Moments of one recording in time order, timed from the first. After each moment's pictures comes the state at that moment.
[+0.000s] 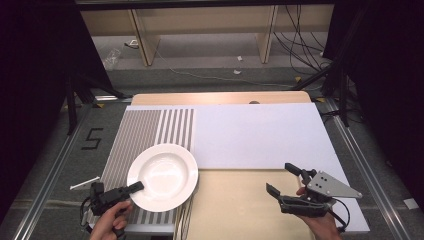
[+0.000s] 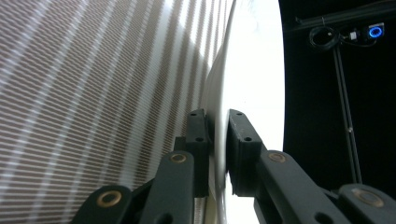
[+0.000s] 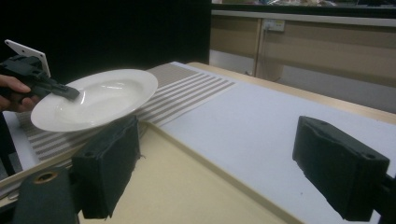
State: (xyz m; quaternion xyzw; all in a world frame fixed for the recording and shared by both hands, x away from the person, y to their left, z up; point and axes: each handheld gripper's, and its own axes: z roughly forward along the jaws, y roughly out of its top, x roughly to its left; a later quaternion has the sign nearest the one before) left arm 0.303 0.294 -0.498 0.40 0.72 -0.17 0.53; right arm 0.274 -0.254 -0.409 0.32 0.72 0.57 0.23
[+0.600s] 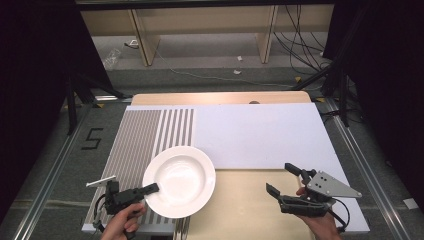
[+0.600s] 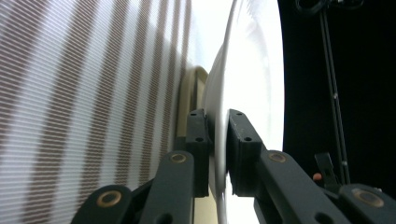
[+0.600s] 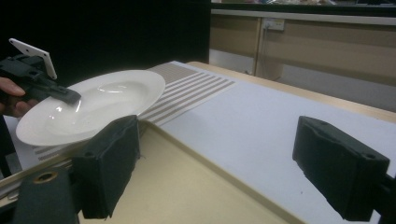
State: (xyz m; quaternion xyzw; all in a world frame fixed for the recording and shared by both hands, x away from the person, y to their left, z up) left arm 0.304 0.255 -0.493 0.44 0.69 -0.22 0.54; right arm 0.275 -0.253 -0.410 0.32 0.72 0.57 0.23
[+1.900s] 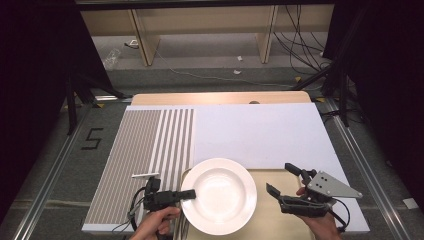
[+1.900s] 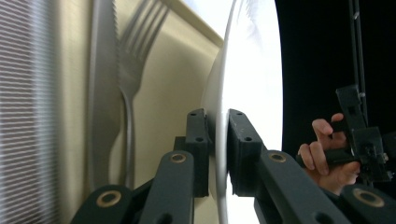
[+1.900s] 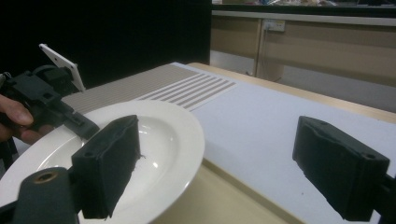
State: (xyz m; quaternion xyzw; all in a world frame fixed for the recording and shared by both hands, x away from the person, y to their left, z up) left arm 0.317 0.160 -0.490 0.55 0.63 -0.27 0.49; right arm 0.275 -0.254 -0.409 0.32 0.72 0.57 0.23
